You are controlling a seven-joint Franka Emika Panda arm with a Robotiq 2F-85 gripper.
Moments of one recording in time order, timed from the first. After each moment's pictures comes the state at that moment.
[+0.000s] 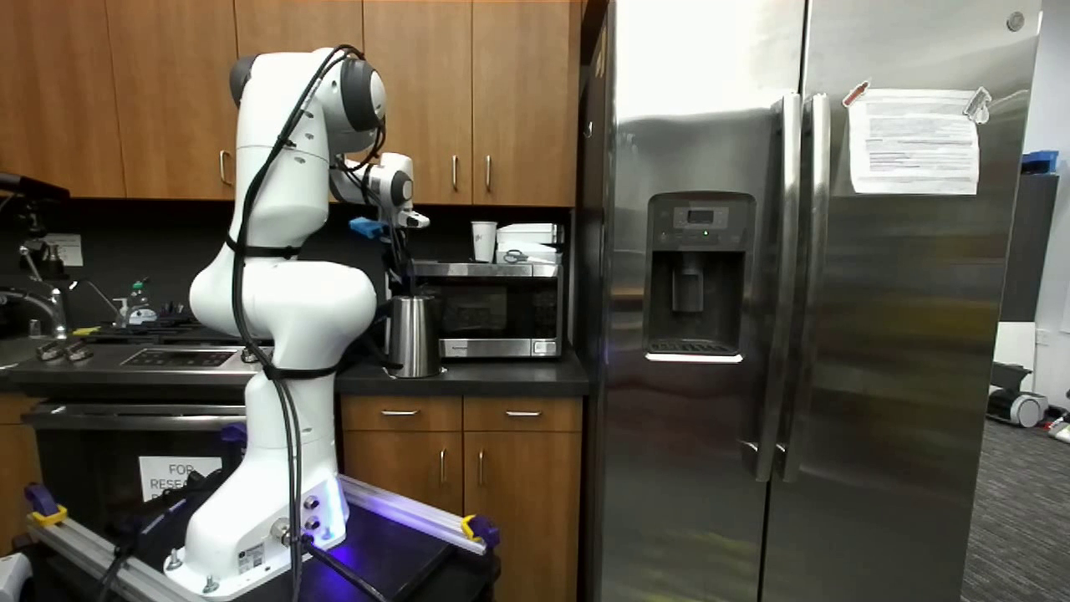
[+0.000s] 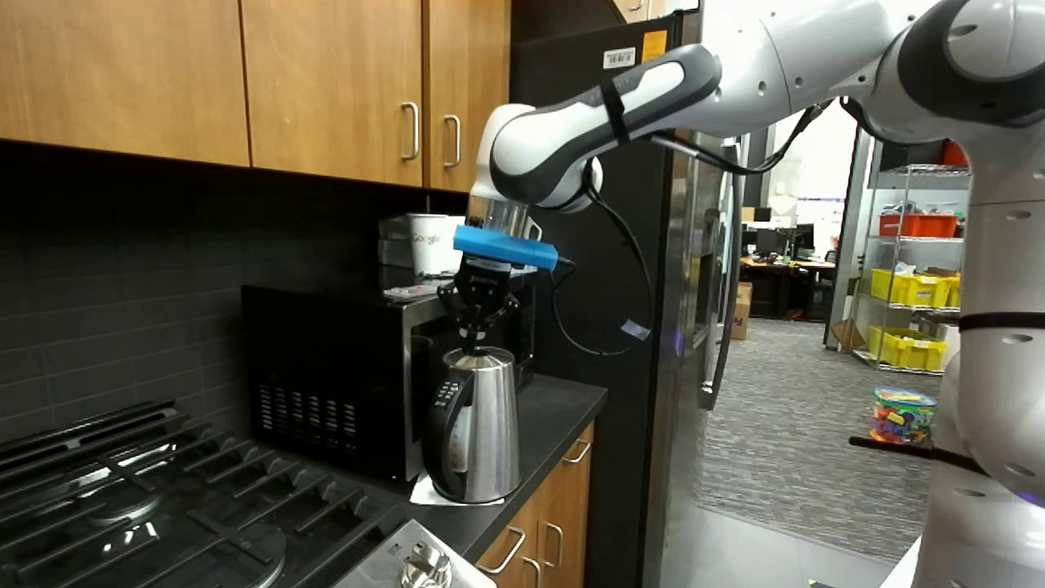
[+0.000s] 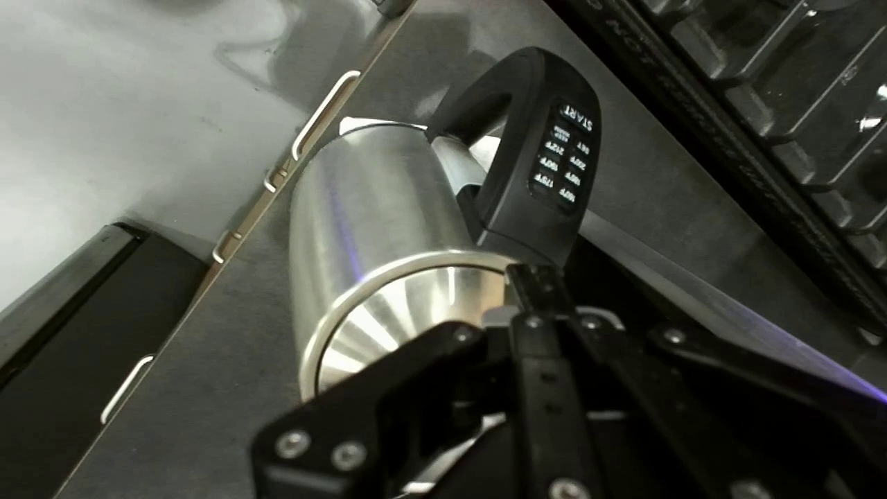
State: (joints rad) arm 0.26 0.07 0.23 -1.93 0.10 2.17 0.86
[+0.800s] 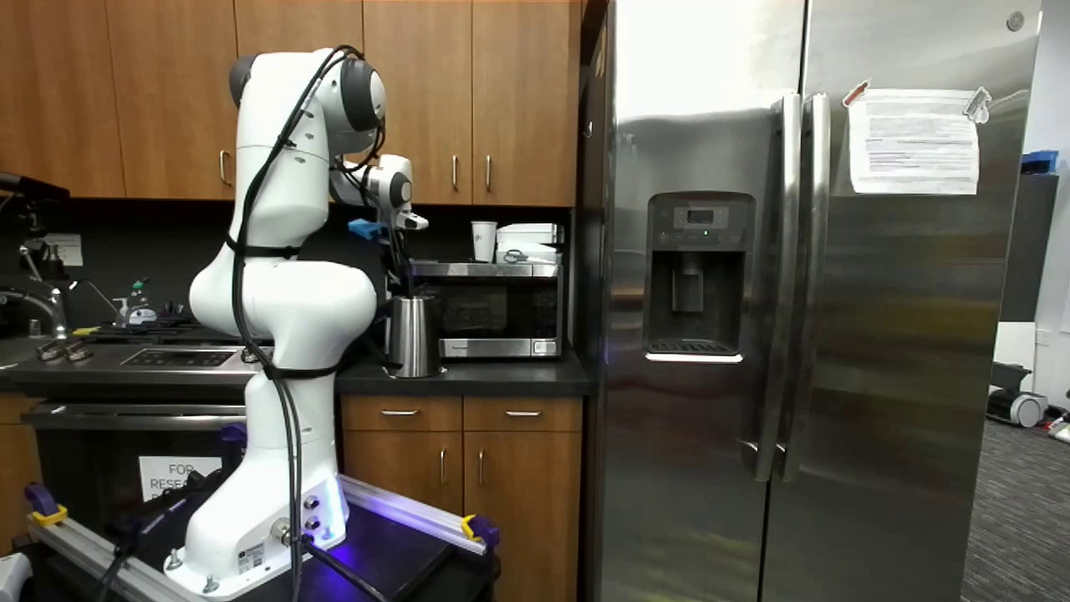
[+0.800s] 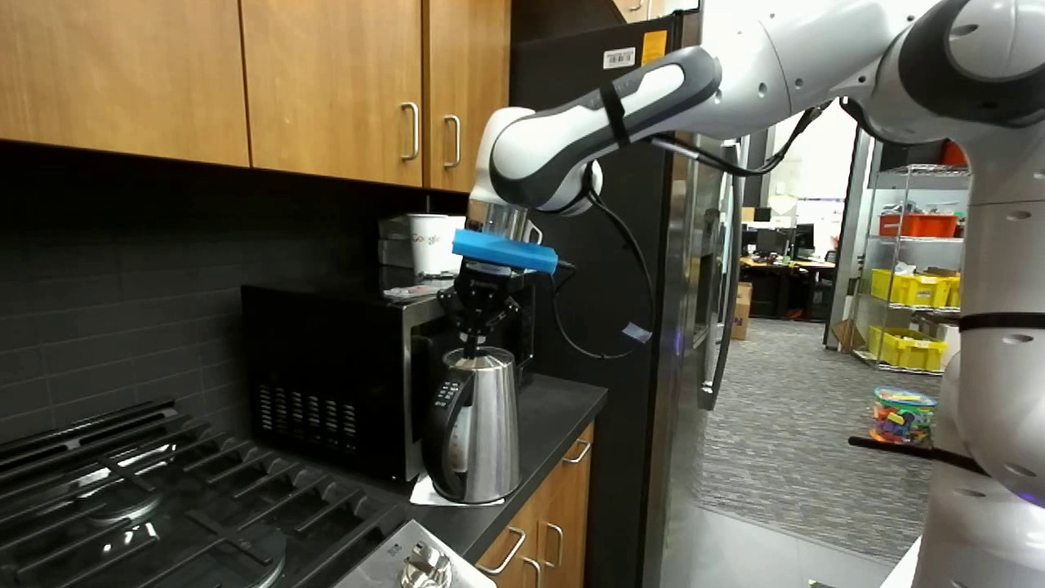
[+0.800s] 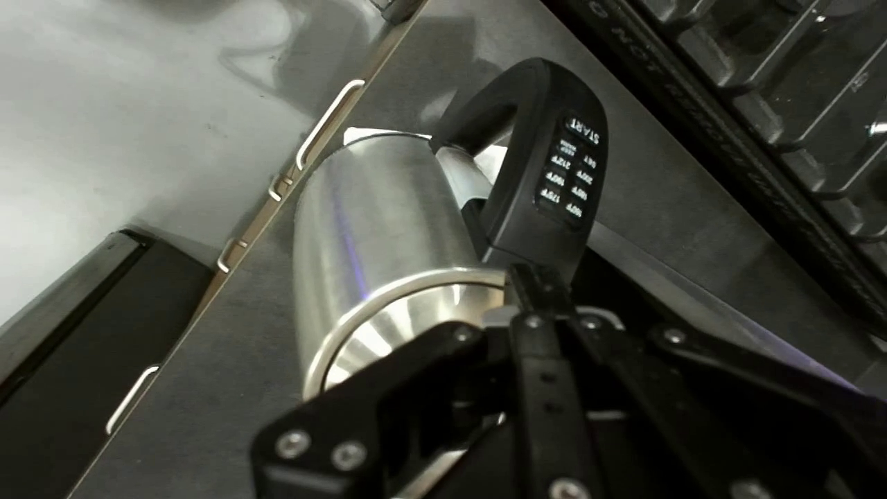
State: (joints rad) arm 0.27 0.07 0.23 -1.94 0.10 2.17 0.88
